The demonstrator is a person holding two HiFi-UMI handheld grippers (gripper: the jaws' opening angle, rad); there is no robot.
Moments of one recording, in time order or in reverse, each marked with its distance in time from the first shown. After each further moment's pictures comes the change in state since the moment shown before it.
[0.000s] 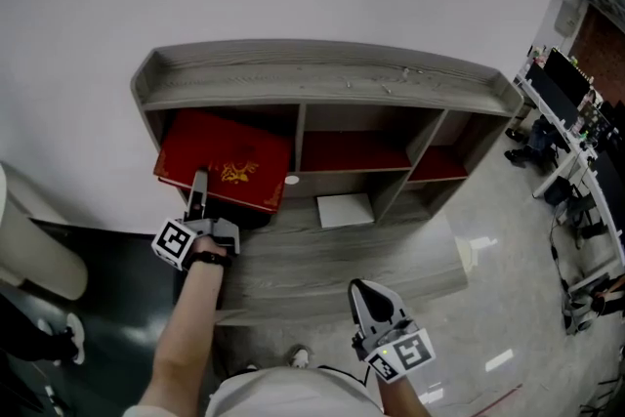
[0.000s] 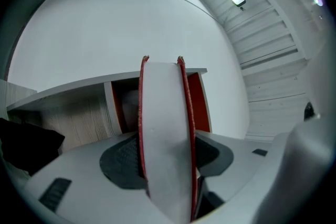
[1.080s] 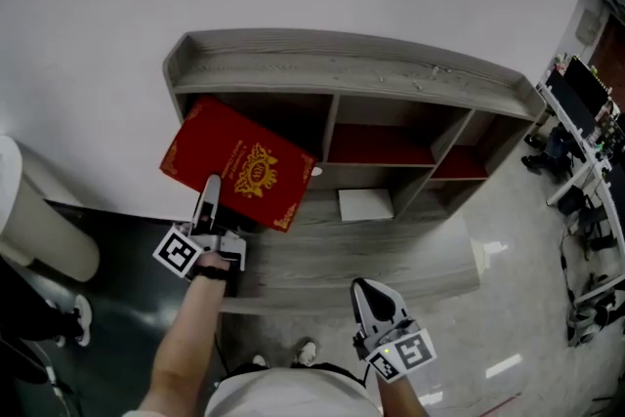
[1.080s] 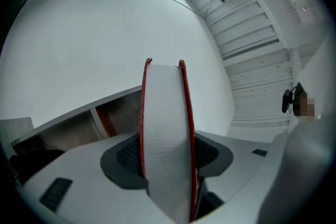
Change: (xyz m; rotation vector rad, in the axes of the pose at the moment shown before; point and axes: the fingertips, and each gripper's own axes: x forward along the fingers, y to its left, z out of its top) left arm -0.047 -0.054 0.018 0.128 0.075 -0.108; right arm 0.012 0.032 -0.013 0.040 0.015 0.052
